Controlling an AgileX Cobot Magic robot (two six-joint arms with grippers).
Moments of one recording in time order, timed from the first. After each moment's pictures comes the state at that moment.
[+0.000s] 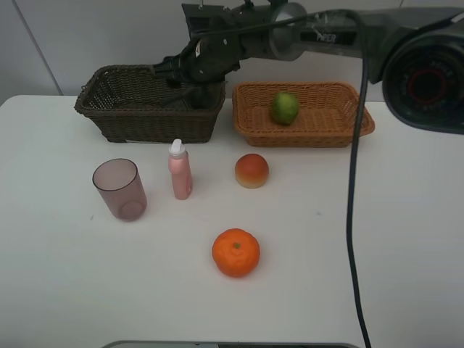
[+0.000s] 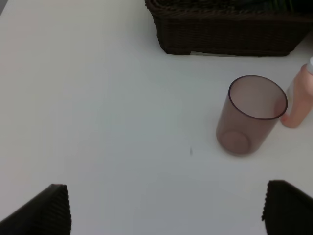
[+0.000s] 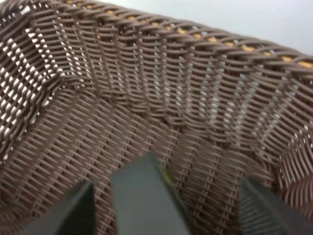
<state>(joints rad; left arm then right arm) -0.07 -0.01 -0.50 0.03 1.06 -0.07 0.66 2.40 -2.02 -0.18 0.43 0.30</state>
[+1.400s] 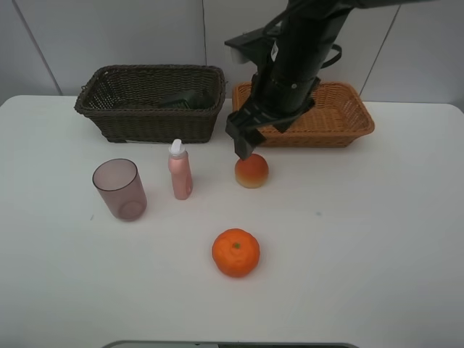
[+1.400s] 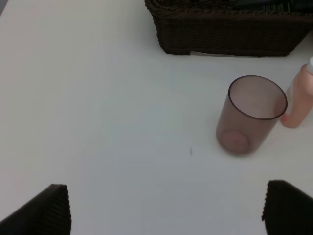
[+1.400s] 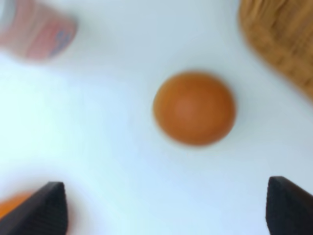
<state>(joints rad) -0.07 -0.01 -0.50 0.03 1.06 -0.07 0.66 1.84 -1.40 -0.07 0.99 -0.10</state>
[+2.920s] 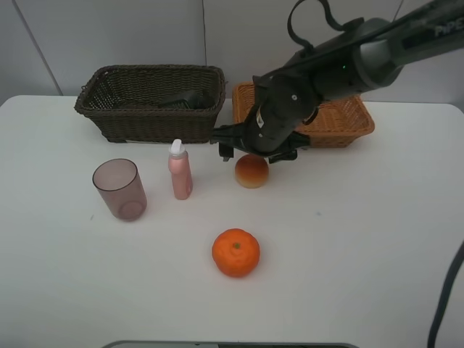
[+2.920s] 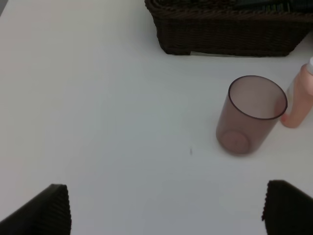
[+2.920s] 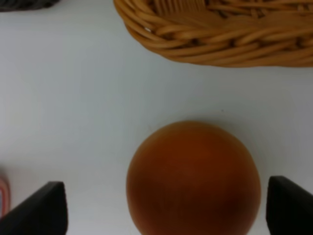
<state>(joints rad) -0.07 -0.01 -0.50 0.03 1.06 -0.07 0.66 2.02 -1.23 -0.38 0.44 0.85</state>
